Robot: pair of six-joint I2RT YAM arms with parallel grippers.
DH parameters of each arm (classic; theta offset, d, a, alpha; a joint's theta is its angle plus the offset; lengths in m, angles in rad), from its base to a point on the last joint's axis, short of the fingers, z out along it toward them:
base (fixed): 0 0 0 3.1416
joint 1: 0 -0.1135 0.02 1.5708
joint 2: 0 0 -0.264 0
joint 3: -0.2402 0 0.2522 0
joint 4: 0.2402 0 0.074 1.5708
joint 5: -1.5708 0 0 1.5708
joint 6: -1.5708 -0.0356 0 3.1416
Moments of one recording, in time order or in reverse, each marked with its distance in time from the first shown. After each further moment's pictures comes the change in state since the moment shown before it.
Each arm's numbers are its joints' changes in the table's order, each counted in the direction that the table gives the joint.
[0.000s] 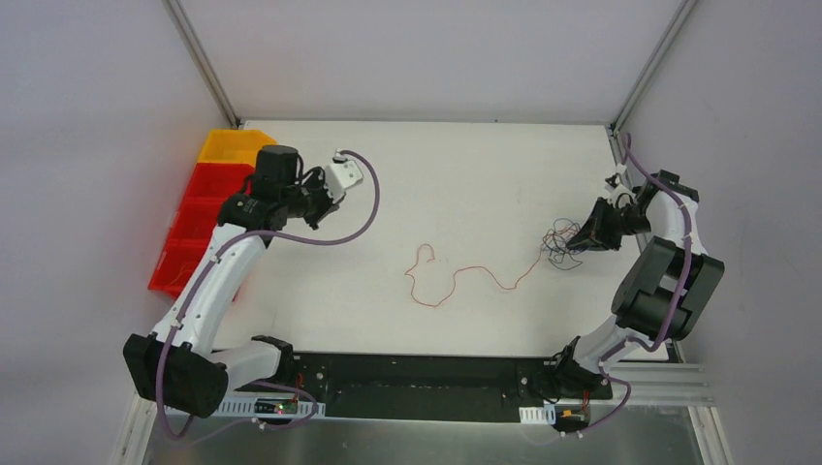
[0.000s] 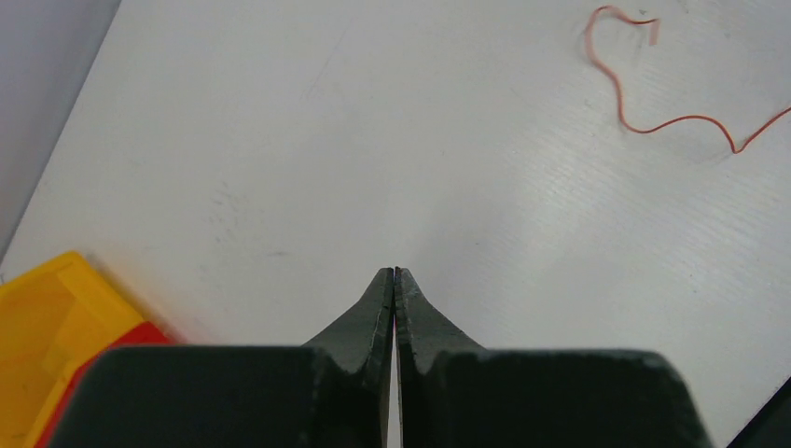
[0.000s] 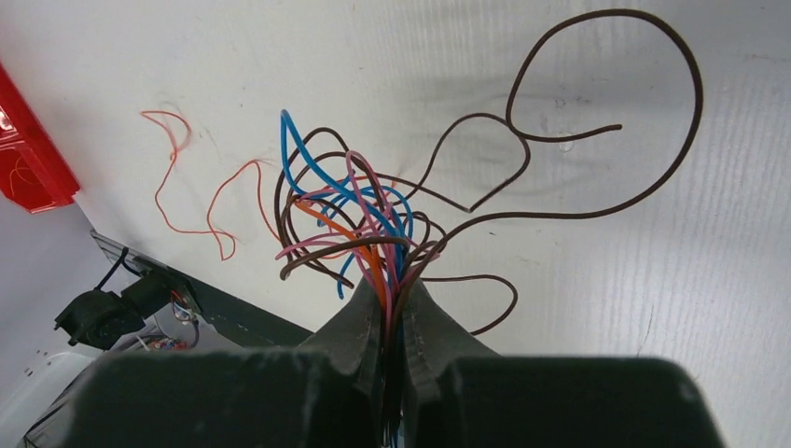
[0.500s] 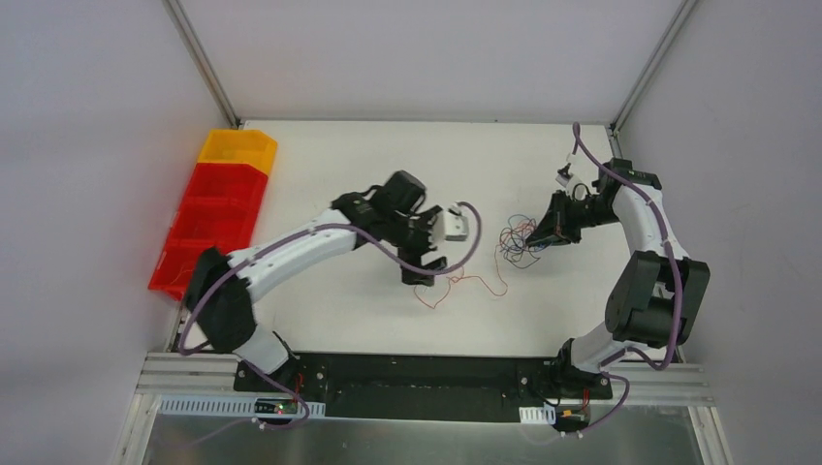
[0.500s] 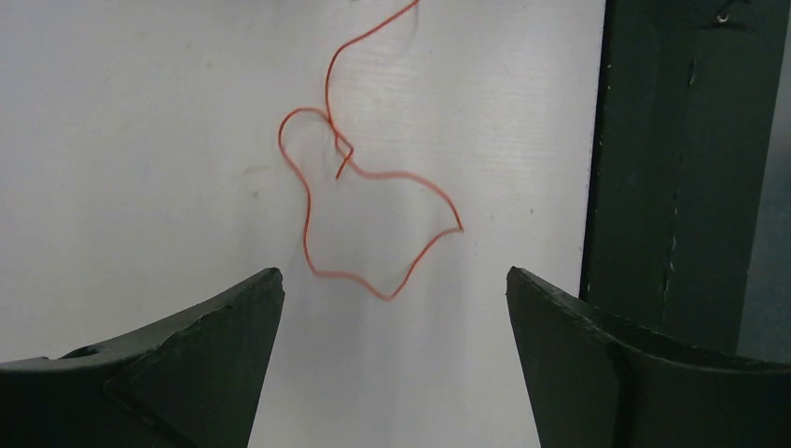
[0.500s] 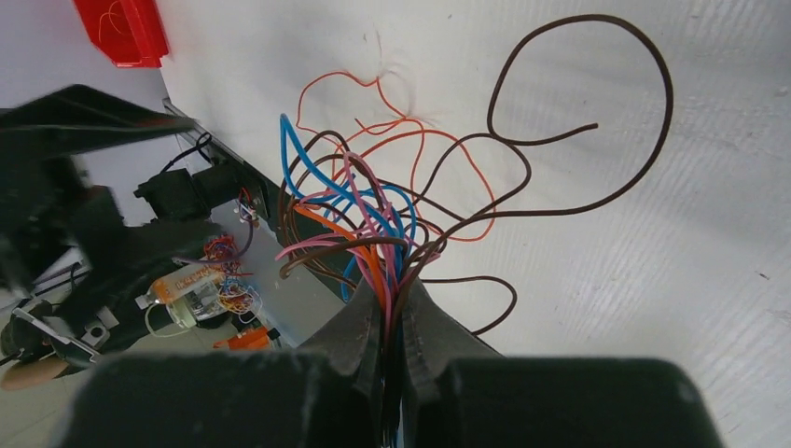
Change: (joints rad) left arm 0.483 0.300 -0.113 0.001 -0.133 0.172; right arm -0.253 -0.056 -0.005 0.103 0.203 -0.027
